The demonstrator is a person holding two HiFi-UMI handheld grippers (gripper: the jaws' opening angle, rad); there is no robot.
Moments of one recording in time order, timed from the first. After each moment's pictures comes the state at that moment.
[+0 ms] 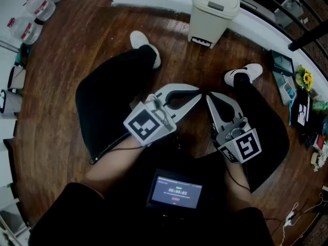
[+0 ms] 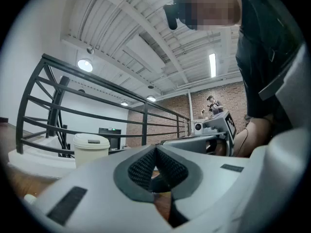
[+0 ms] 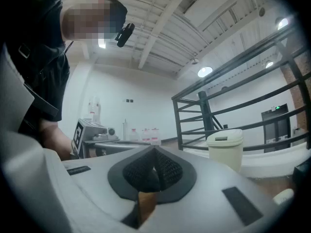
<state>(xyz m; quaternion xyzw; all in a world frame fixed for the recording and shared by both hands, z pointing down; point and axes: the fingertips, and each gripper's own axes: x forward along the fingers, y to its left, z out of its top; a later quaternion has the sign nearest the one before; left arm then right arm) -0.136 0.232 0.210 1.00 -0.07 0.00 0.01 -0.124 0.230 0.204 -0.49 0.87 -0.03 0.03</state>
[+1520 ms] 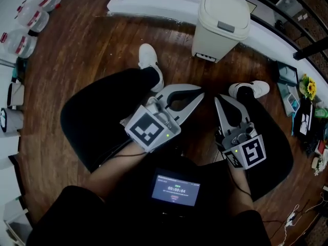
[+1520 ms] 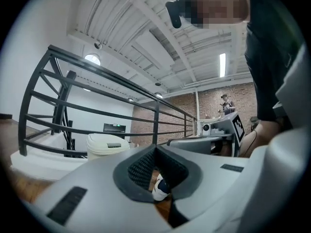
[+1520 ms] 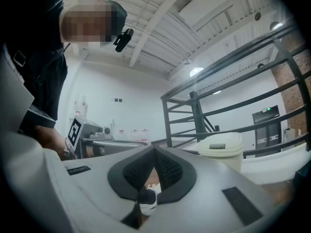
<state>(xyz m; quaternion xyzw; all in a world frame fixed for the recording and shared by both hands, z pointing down) -0.135 0.067 0.202 0.99 -0.09 0.02 0.04 -0.108 0.078 0.194 -0.54 0.84 -0.04 0.04</state>
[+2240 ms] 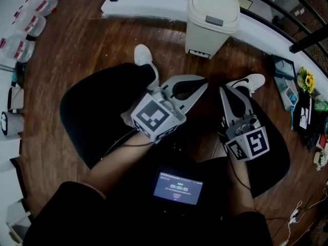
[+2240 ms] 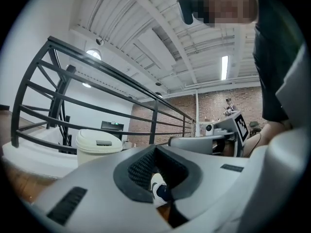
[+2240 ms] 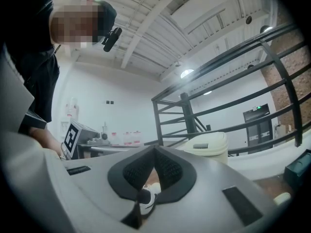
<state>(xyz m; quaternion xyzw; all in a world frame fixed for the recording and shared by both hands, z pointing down) -0.080 0.077 0.215 0.99 -0.08 0.03 0.06 -0.050 0.090 0.196 -0.58 0.81 -0.06 0.05</state>
